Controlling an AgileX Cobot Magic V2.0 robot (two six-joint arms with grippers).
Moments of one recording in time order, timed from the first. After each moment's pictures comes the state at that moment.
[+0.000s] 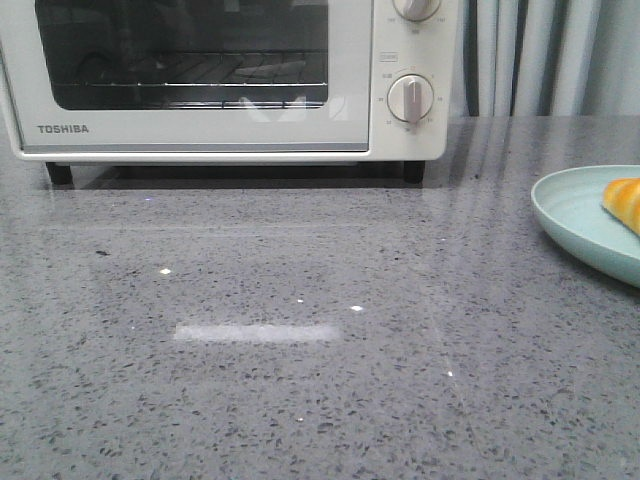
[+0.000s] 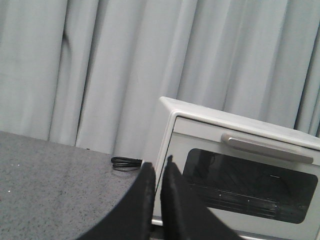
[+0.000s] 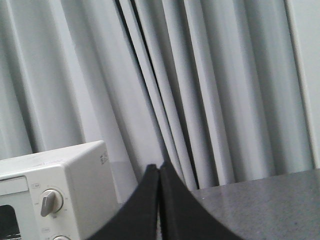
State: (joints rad) left arm -0.07 0.03 -0.23 -0.07 0.06 -0.21; right arm -0.07 0.03 -0.26 -0.25 -0.05 0.44
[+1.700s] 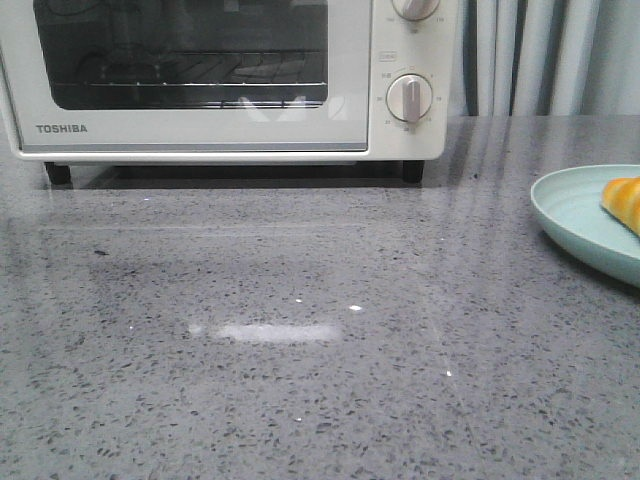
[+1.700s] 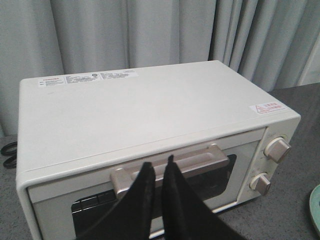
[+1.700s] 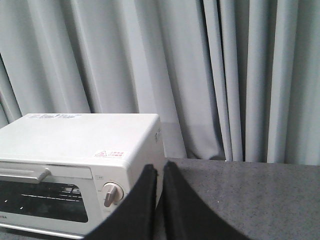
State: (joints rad) left arm -0.32 0.98 -1.10 -0.36 0.44 0.24; right arm 0.32 0.57 -0.97 -0.28 0.46 0.32
